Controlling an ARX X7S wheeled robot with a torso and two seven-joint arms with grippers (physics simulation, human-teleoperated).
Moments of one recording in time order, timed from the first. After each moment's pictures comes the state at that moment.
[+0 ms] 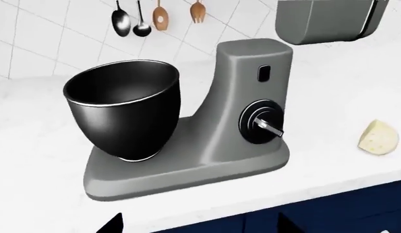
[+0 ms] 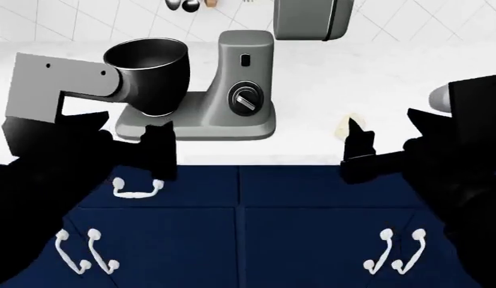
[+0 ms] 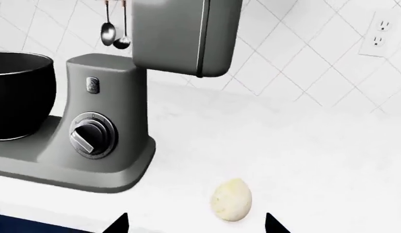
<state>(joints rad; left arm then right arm) -1.04 -0.70 0.21 0.49 -2.03 -1.18 -1.27 0.85 0.66 0.06 -0.61 1.65 1.35 0.98</state>
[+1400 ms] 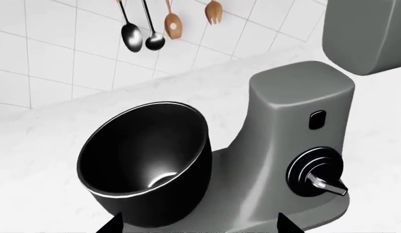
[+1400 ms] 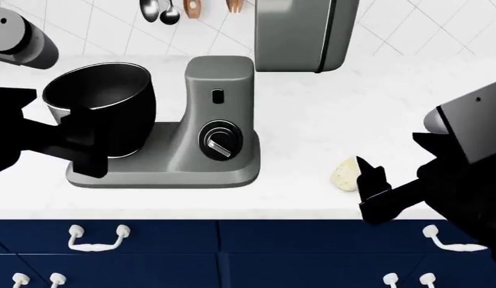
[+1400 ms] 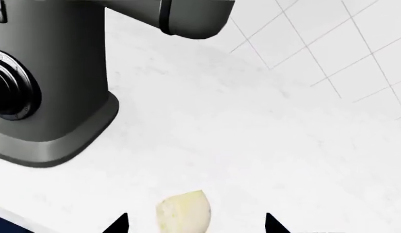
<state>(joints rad) -1.43 -0.99 0.44 0.38 -2.45 -1.24 -1.39 1.00 0.90 -0.14 -0.53 2.01 1.43 1.06</state>
